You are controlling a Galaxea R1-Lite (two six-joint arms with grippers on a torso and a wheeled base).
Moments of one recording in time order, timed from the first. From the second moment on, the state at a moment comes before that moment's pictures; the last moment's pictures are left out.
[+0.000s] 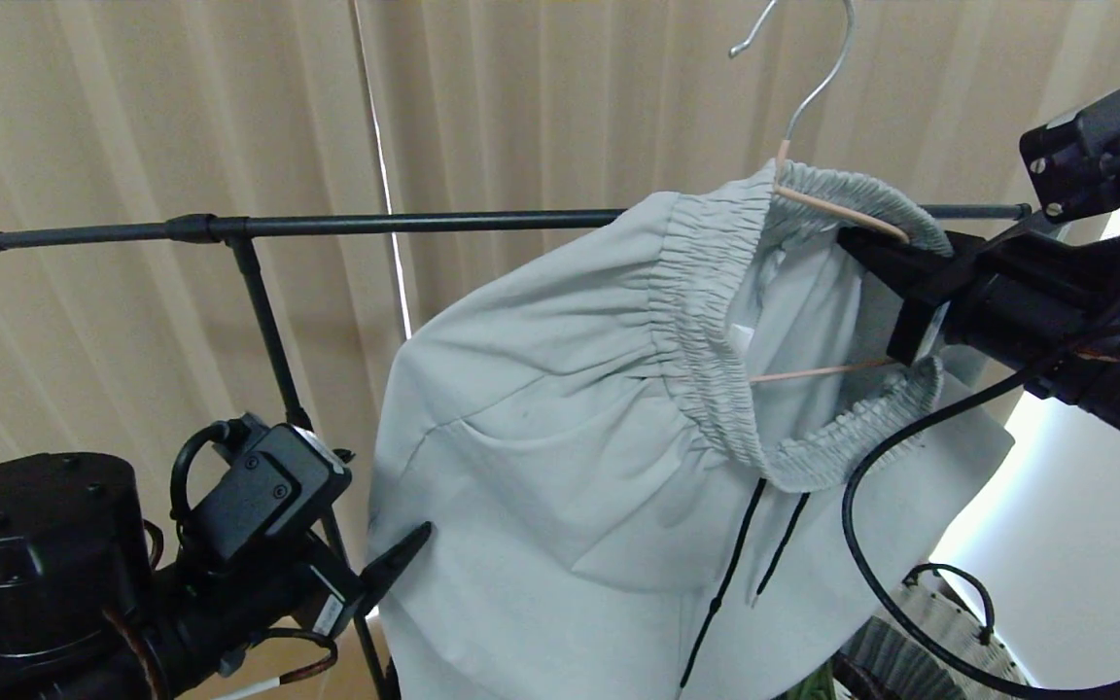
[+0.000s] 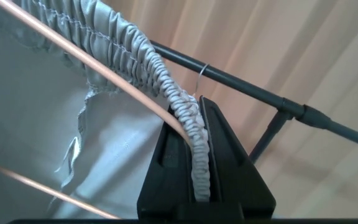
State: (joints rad) left arm -0.56 1.46 -0.31 -0.87 0.12 0.43; right arm 0.43 1.46 -0.78 -0.80 -0.01 -0.27
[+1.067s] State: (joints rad) left arm -0.33 1.47 -0.25 -0.96 0.12 0.45; right arm 0.42 1.45 -0.80 -0.75 -0.02 -0.27
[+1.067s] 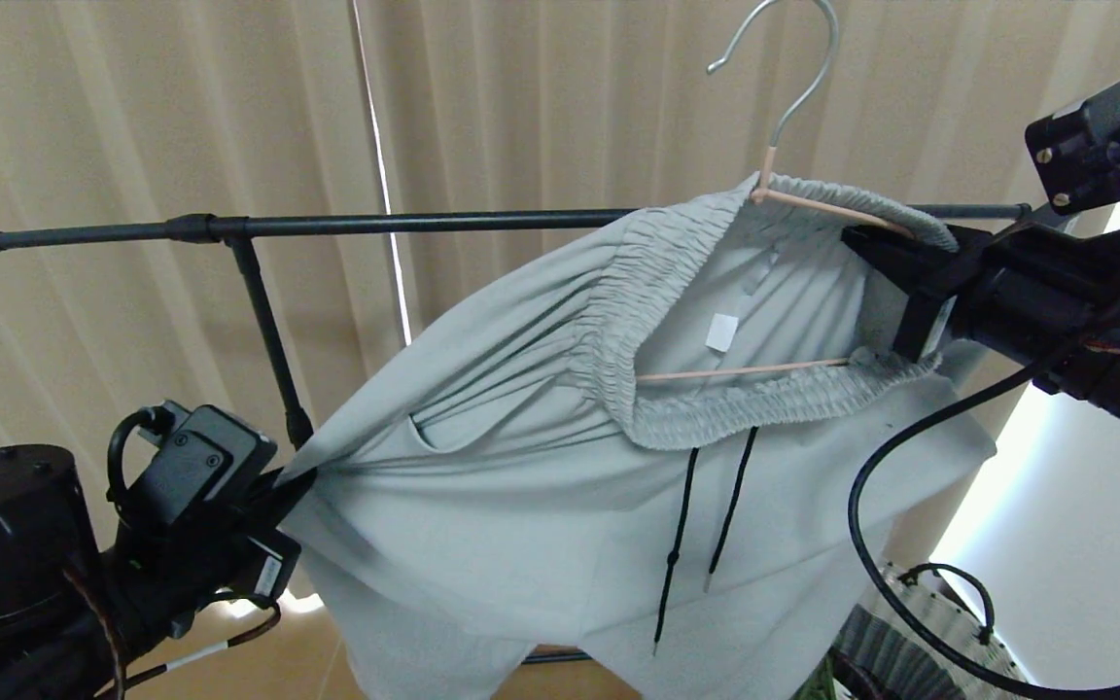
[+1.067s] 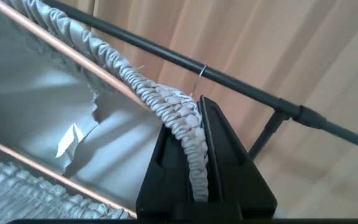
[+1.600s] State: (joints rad) left arm -0.50 1.35 -0.24 -0.97 0.12 0.23; right arm 0.40 1.41 -0.80 -0.49 -0.05 -0.27
